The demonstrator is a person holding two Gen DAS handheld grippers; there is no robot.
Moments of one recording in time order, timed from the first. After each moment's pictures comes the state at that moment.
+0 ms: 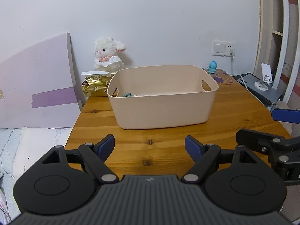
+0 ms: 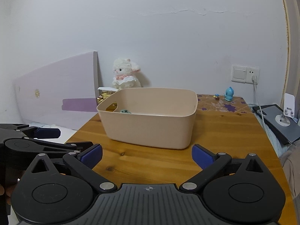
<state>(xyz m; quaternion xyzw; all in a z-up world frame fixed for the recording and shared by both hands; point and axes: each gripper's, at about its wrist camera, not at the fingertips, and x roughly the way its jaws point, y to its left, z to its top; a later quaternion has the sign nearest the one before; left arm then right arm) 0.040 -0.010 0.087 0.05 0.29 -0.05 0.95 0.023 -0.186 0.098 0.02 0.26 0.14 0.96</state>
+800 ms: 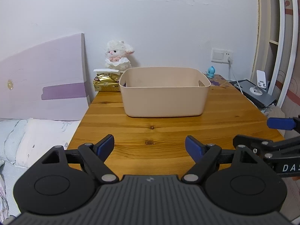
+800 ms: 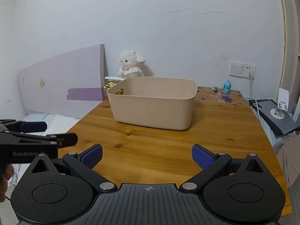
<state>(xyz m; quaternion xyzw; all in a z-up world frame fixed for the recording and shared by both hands) -0.045 0.007 0.094 0.03 0.27 -0.03 0.96 -0.042 -0.186 0.093 0.00 0.27 0.14 0.95</state>
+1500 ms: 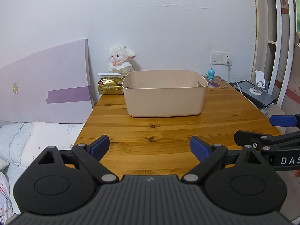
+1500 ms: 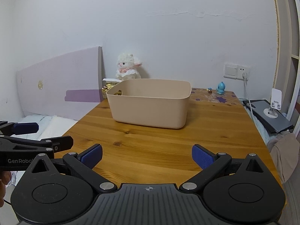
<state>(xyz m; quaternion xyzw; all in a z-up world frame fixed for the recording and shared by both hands) -0.075 -0.001 0.097 0.04 0.26 -0.02 0.97 -0.068 -0.189 0.099 0.01 0.26 0.12 0.96</state>
